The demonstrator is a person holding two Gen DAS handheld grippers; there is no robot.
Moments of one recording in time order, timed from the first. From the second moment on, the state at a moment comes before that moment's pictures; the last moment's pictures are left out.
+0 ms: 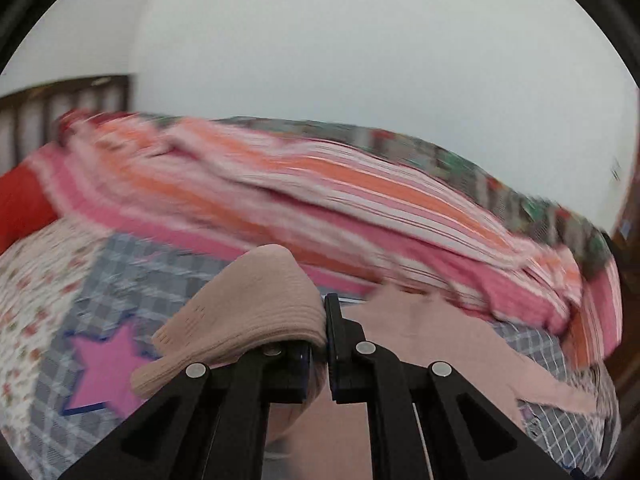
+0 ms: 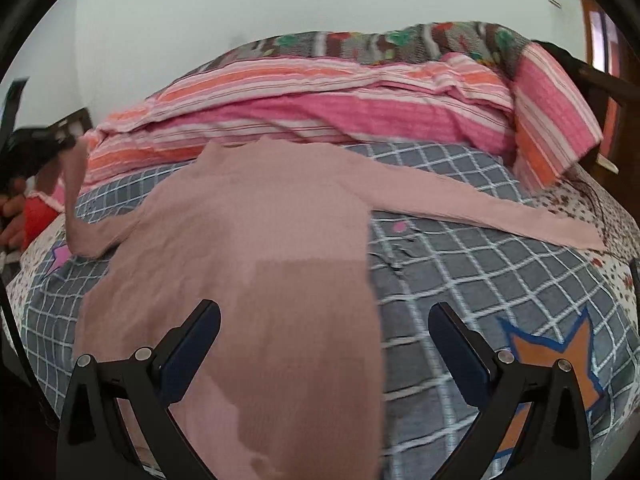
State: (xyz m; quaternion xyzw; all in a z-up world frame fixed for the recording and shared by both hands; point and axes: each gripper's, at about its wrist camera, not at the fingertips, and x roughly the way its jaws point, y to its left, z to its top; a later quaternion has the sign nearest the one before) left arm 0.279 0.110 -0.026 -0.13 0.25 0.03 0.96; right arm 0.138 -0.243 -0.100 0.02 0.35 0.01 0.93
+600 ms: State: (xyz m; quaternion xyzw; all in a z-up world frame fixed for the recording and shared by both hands) left arm 0.321 -0.098 -0.102 -0.10 0.40 -0.17 0.89; right arm 0.149 -0.299 -0.116 0.04 0.37 -0.05 0.92
